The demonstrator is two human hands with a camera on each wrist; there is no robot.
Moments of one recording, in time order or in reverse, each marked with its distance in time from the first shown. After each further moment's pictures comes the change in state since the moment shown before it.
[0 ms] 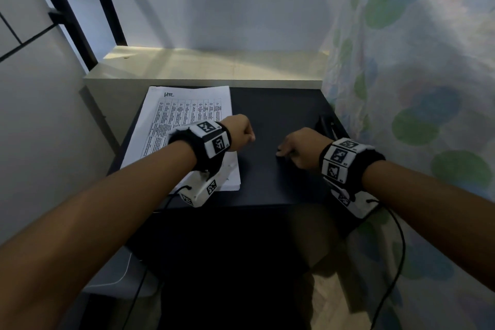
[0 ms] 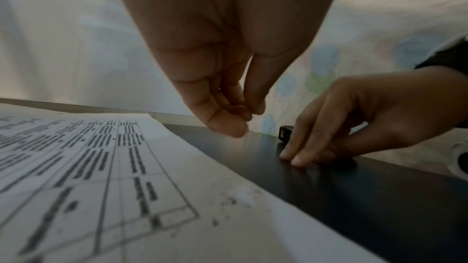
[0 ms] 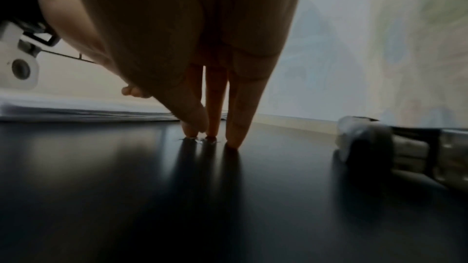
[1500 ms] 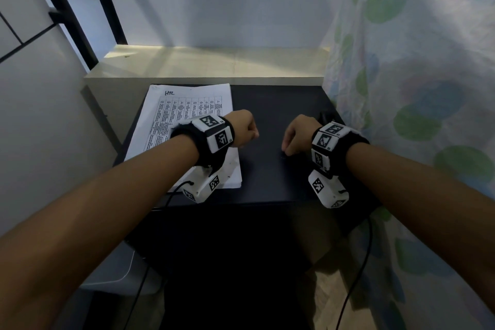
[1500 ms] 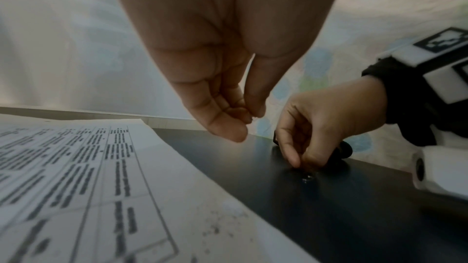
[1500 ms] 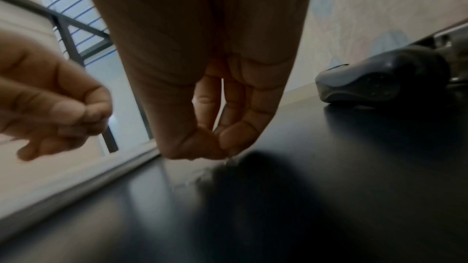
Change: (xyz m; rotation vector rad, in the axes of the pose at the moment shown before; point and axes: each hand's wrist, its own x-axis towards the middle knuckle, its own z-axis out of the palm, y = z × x) left_hand 0.009 0.002 0.000 0.075 -0.010 0.053; right_hand 0.018 0.012 -0.007 0.496 0.031 0.309
